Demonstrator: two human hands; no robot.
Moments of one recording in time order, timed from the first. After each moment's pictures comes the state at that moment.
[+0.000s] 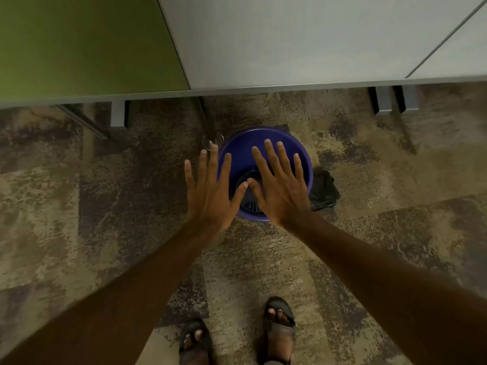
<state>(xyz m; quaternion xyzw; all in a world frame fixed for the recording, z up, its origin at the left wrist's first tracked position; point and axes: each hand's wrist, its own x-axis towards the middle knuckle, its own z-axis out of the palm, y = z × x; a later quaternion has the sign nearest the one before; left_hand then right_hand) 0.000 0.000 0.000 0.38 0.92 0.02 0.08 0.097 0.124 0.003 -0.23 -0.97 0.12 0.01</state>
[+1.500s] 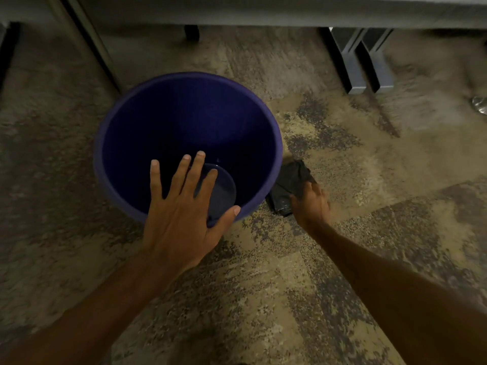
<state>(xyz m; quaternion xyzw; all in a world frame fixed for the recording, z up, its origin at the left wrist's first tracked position) 0.069 0.063 -0.207 0.49 0.87 0.00 0.02 0.219 0.274 -0.320 -0.54 -0.82 0.19 -0.05</state>
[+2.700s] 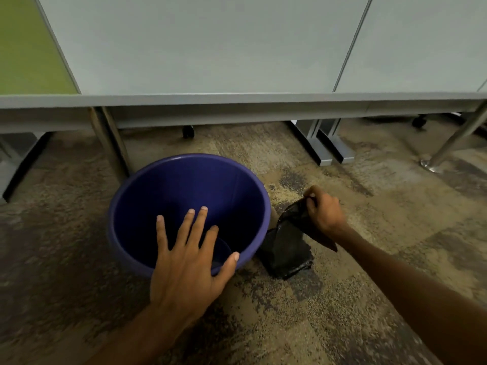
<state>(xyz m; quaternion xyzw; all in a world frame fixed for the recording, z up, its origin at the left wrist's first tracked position) 0.072 0.060 -0.217 0.50 0.86 0.04 -0.03 0.212 0.341 -0.244 -0.45 -0.85 0.21 0.17</state>
